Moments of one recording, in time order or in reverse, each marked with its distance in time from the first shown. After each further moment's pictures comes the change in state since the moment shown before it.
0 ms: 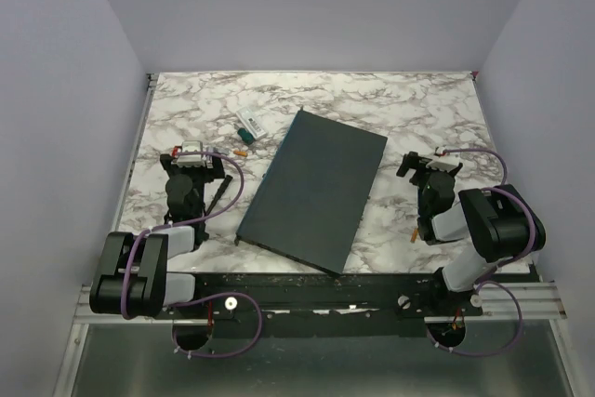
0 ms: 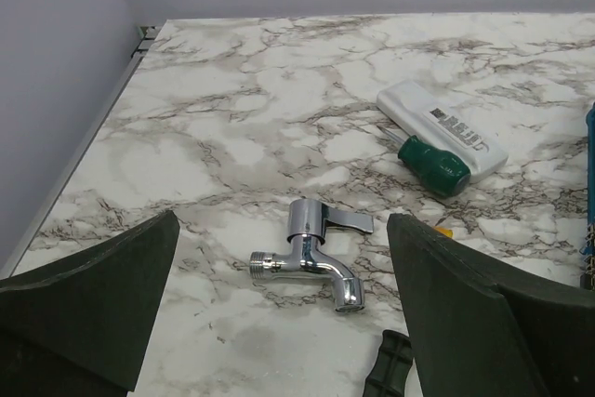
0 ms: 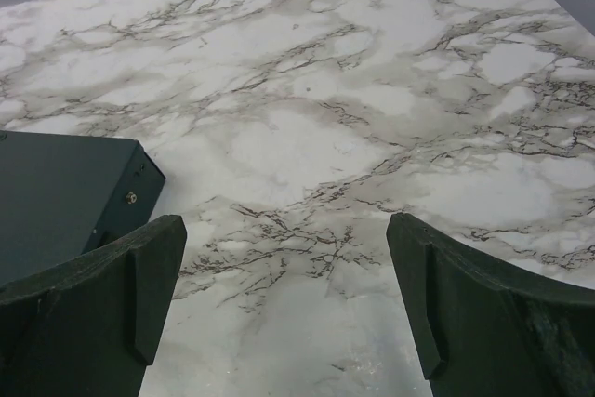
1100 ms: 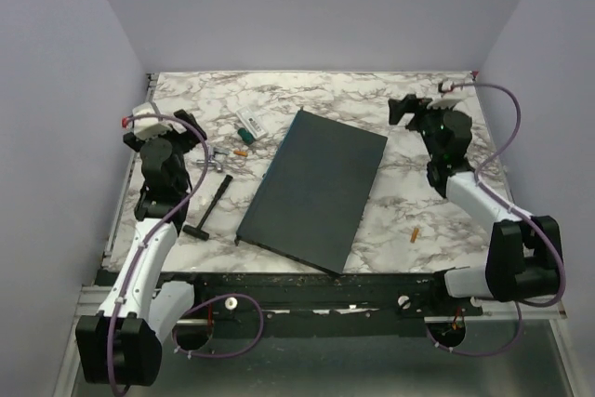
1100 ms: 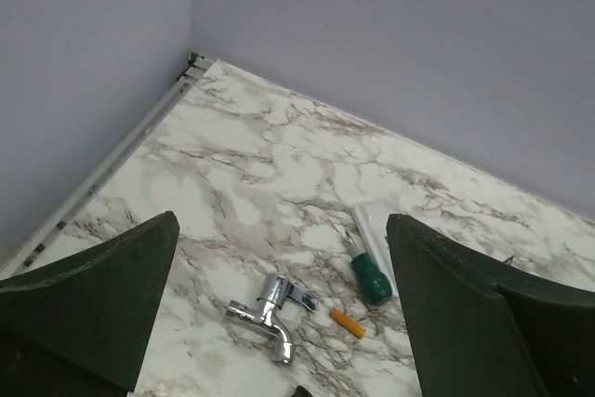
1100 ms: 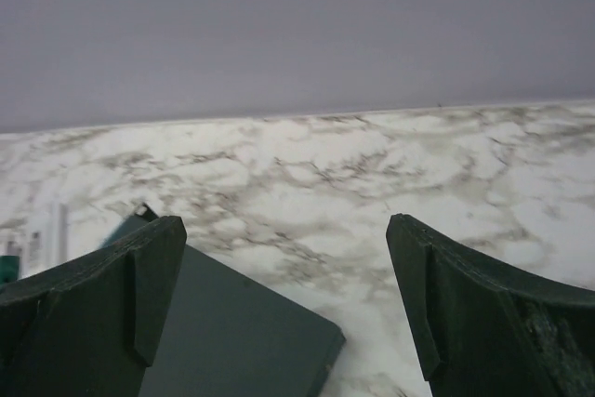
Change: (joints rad) left arm -0.001 -0.395 0.368 -0.732 -0.222 -0.301; right arm 0.000 -0.282 0.452 -0.611 -0.312 0.025
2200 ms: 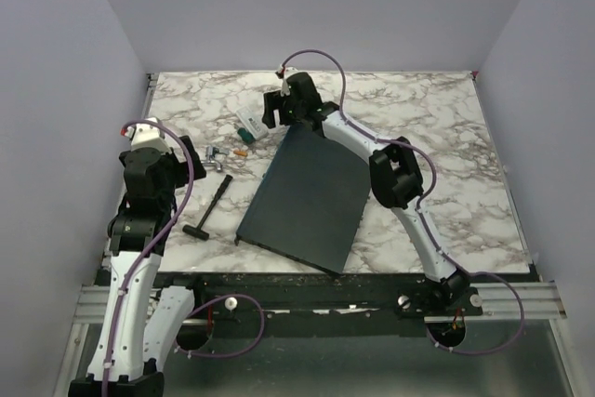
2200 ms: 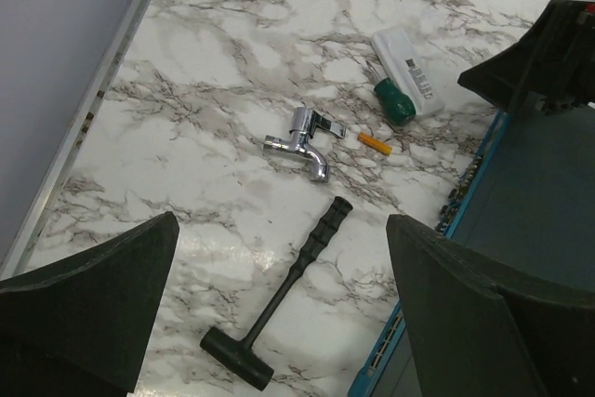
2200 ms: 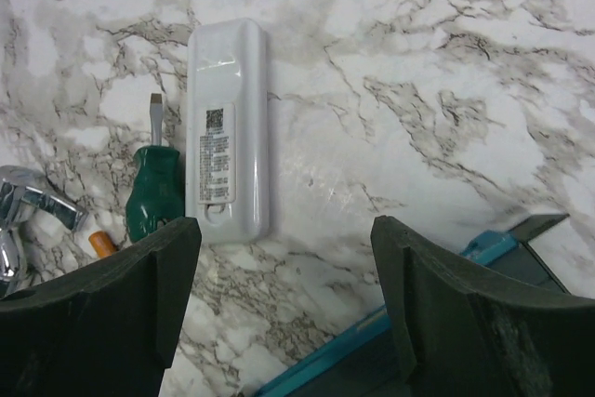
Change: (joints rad) left arm 0.006 -0.214 0.290 -0.906 0.148 0.031; right arm 0.506 1.147 1.489 -0.901 -0.118 0.080
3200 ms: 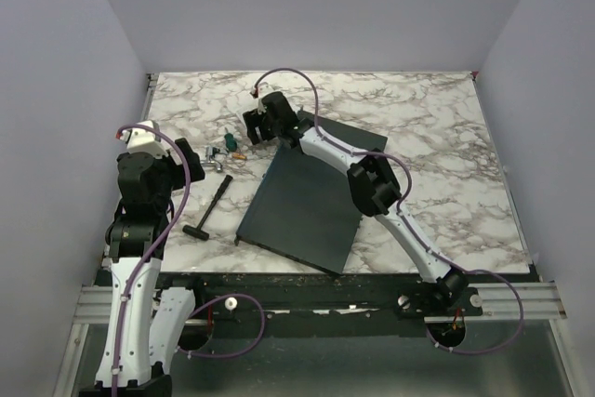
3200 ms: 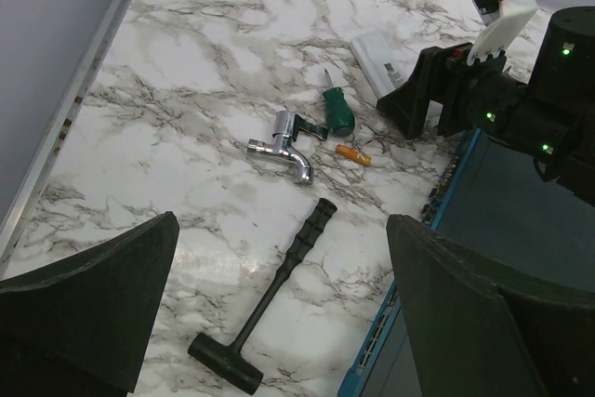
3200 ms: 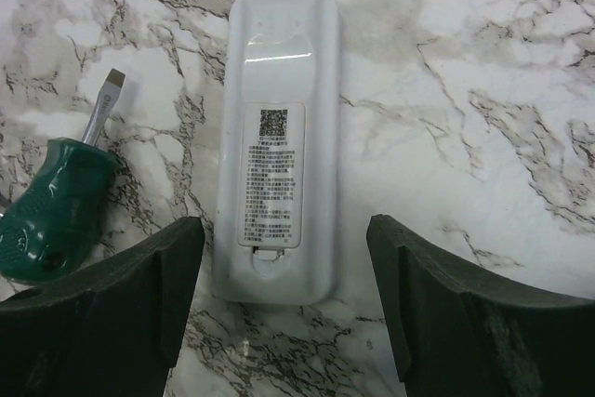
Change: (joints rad) left arm 0.063 -0.039 -0.026 0.024 0.121 -0.007; right arm 0.100 0.220 0.206 0.021 0.104 -0.090
